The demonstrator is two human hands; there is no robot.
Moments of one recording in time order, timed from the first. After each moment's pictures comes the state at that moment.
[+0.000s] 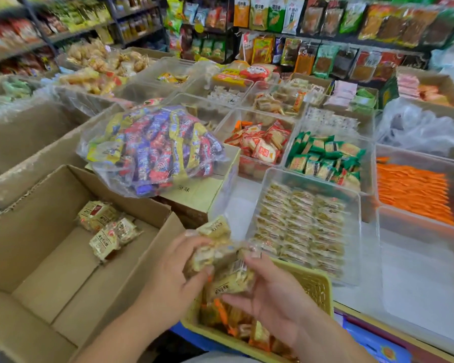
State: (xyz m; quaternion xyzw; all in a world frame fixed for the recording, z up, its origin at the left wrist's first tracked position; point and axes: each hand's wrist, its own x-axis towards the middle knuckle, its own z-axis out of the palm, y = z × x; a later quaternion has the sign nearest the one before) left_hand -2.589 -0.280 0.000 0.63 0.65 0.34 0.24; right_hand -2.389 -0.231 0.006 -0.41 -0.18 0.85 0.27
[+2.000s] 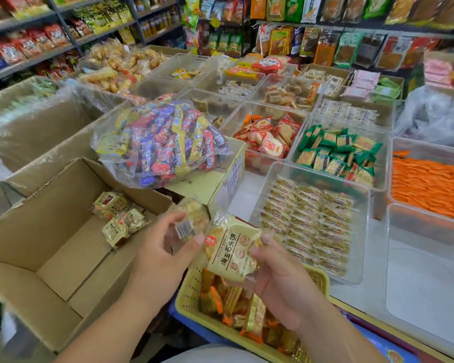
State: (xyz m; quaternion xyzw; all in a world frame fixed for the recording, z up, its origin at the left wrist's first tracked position) left_hand -2.563 -0.279 0.019 0.43 0.73 0.45 0.30; right_hand -2.355 -0.218 0.002 -0.29 -0.28 0.87 0.30
